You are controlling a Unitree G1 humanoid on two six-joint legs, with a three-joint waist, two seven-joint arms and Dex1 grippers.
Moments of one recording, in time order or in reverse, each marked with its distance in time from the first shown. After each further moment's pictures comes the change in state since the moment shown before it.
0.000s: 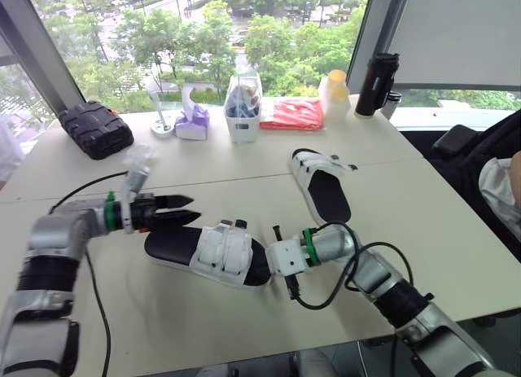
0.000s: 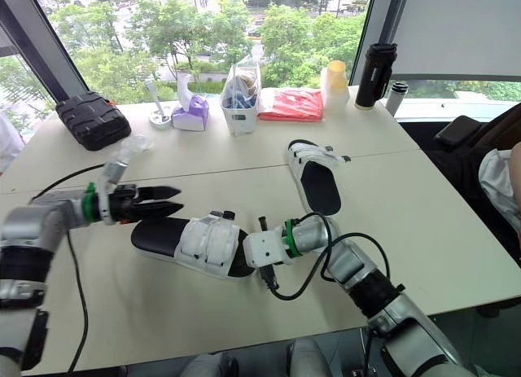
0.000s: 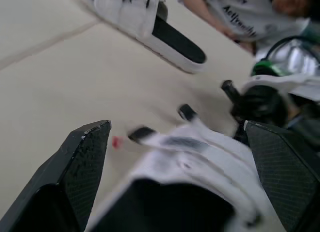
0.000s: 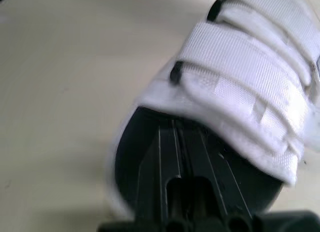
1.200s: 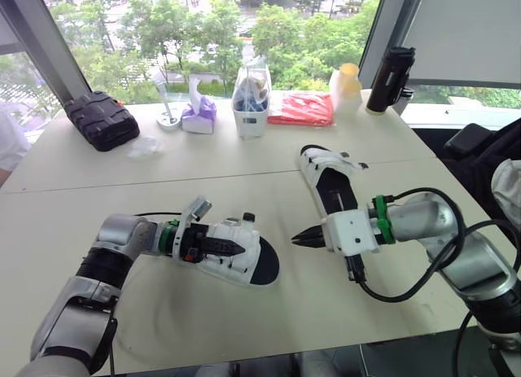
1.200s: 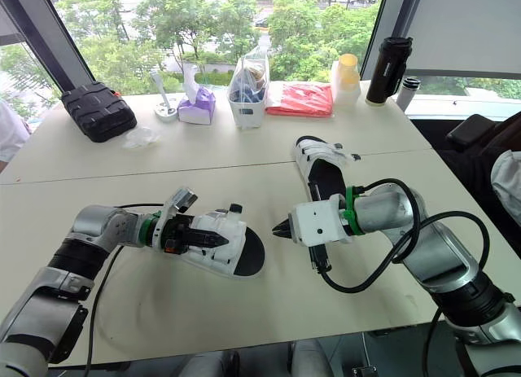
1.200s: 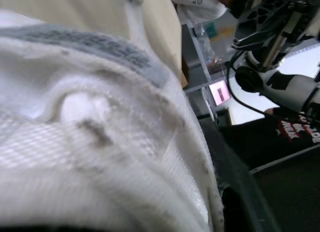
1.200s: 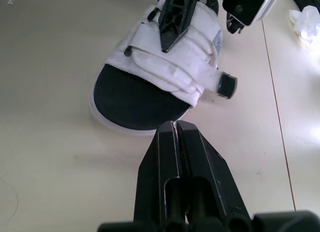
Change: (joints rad) left arm -0.122 -0.234 -0.313 0.056 -0.020 0.293 -0.048; right arm 0.030 -0.371 -0.276 -0.525 0.185 0.380 0.037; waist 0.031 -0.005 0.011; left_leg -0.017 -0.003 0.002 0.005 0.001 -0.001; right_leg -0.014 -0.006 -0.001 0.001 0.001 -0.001
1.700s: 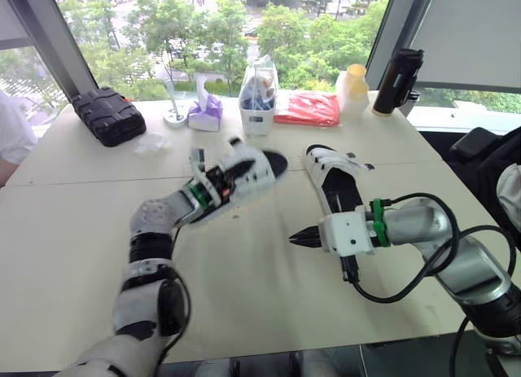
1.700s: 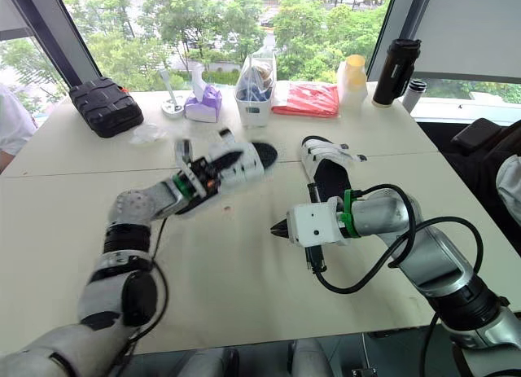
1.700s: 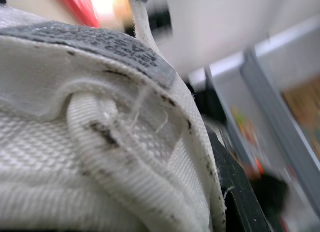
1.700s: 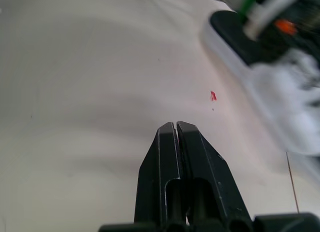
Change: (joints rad) left arm -0.225 -0.559 0.752 0.208 -0.129 -0.446 0.972; right arm 0.020 0.039 0.020 0.005 -0.021 0.011 -0.048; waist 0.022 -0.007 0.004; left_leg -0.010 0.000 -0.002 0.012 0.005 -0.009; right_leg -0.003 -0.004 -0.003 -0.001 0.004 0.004
